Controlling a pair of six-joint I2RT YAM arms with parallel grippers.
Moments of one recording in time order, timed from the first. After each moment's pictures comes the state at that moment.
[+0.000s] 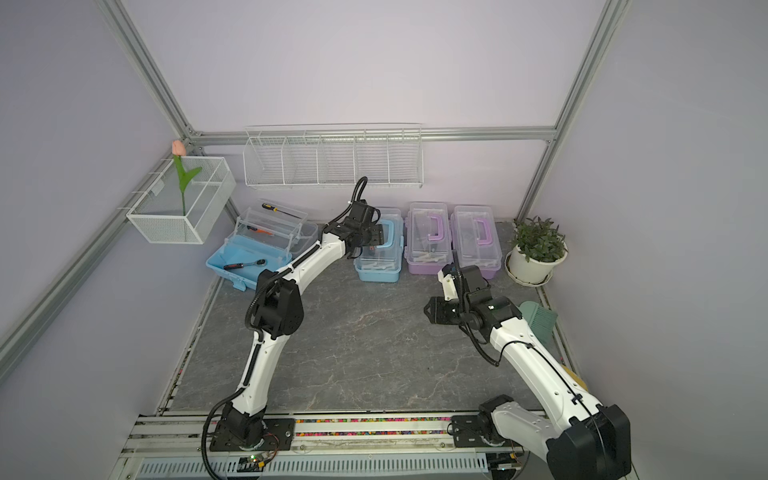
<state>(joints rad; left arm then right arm) -0.59 2.42 2.24 -0.54 -0.18 -0.41 0.38 1.10 0.90 -0.74 -0.25 0.38</state>
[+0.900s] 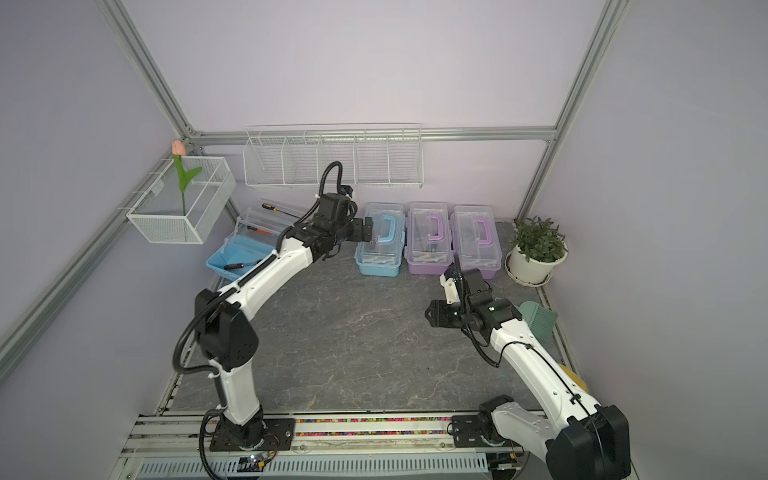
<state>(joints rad) -0.59 1.80 1.75 -0.52 -0.23 -0.22 0.36 1.10 0.87 -0.75 -0.25 0.36</state>
